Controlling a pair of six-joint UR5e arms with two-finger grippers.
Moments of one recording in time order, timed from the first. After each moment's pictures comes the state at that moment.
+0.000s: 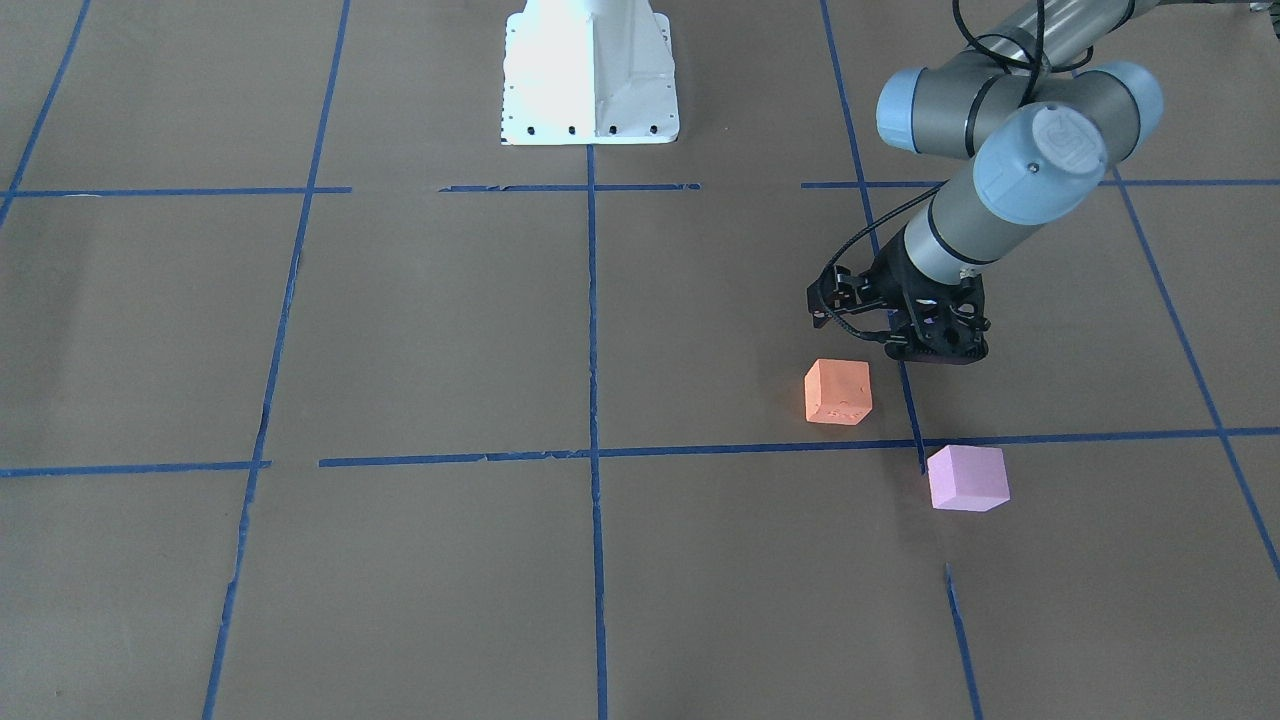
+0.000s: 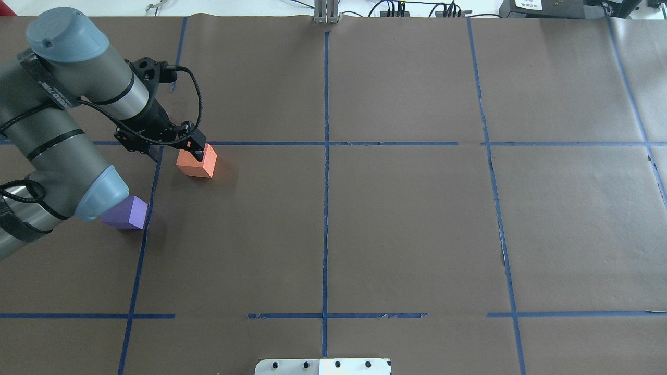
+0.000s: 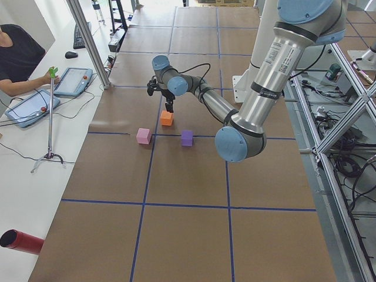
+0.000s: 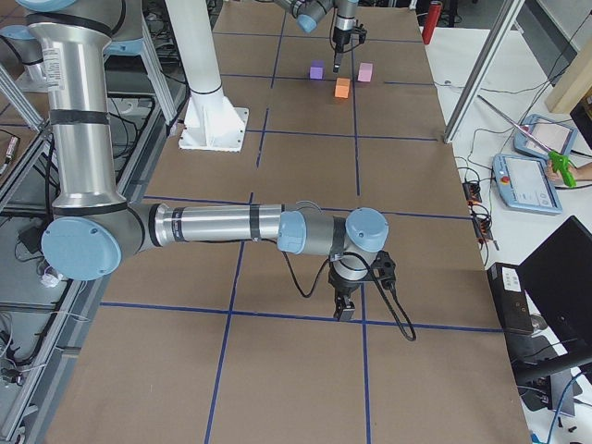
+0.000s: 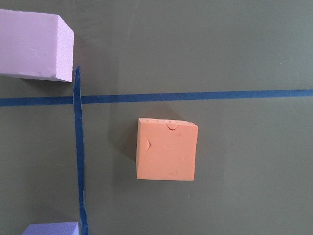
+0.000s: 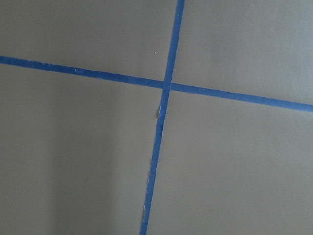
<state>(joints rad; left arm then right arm) -0.85 -2.03 -1.70 -1.65 -2.26 -0.87 1.52 -1.52 1.60 -1.72 2.29 -0.16</state>
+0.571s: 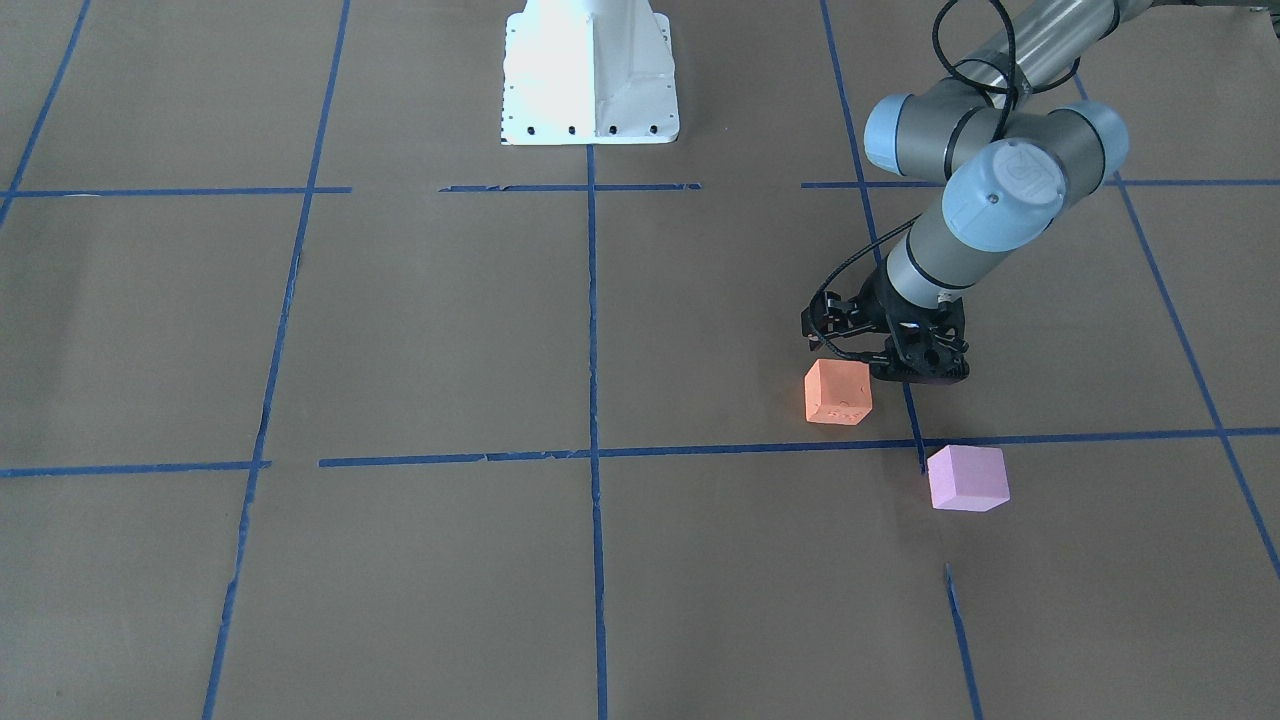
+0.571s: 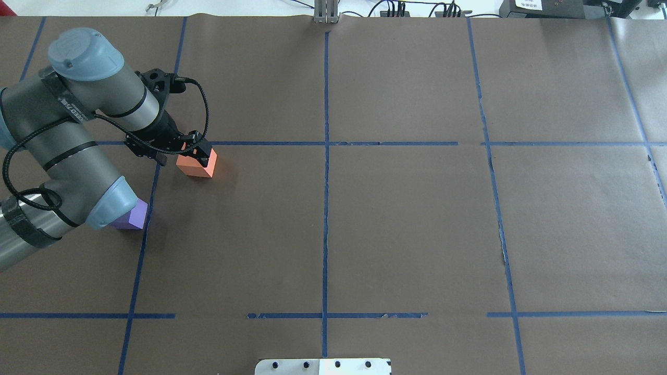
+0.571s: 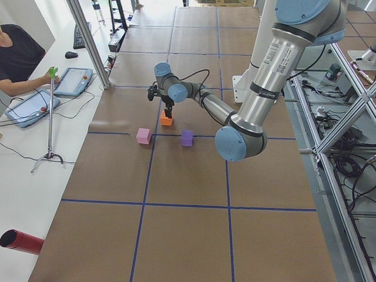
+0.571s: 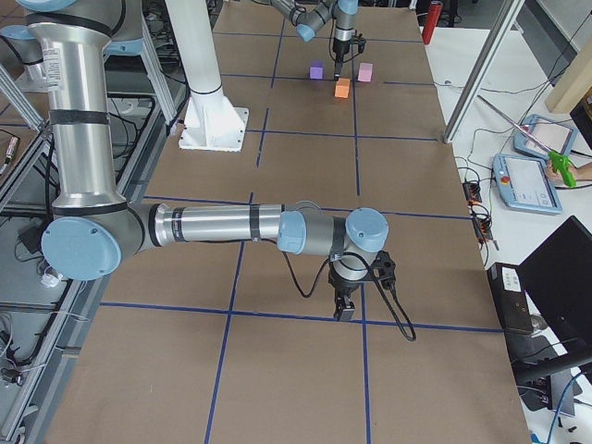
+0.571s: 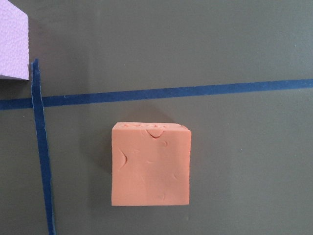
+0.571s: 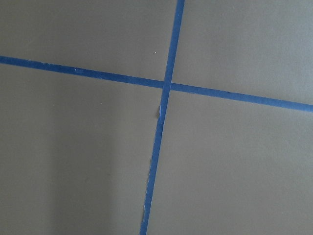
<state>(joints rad) -0.82 -2.02 -1.63 -1.73 -2.19 -0.88 1.52 -1.52 1.60 -1.72 2.29 -0.16</state>
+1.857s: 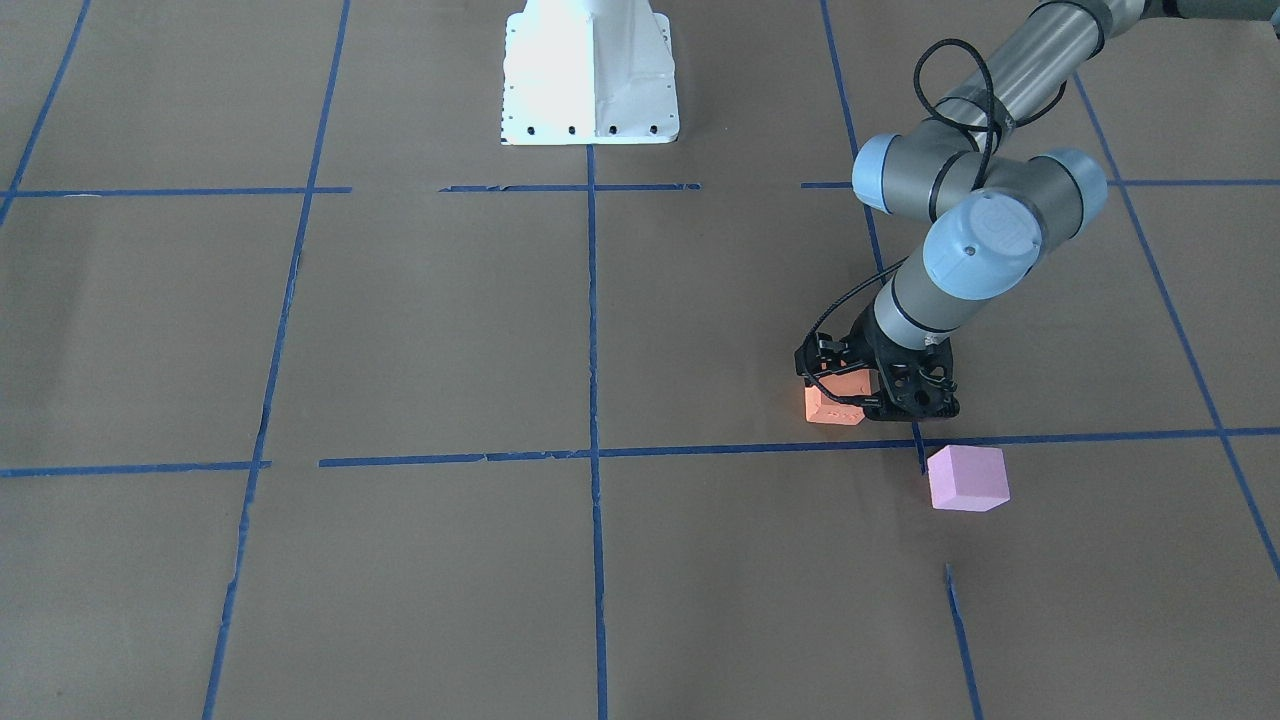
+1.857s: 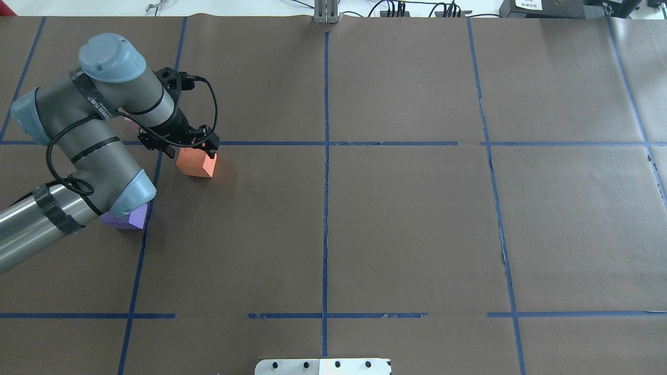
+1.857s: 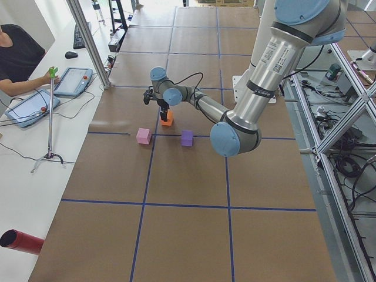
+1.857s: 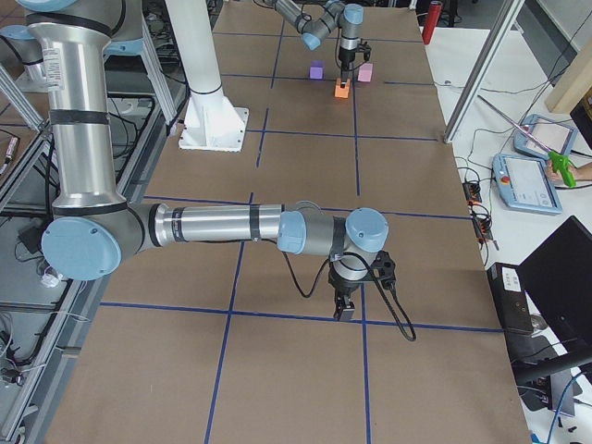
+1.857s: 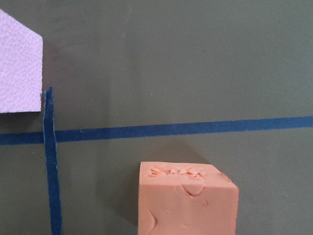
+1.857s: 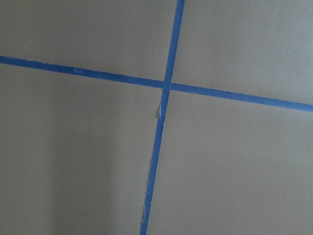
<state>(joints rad) -0.82 -2.09 -1.49 -1.79 -2.17 -0.92 1.52 -1.52 1.60 -1.72 2.29 -0.16</state>
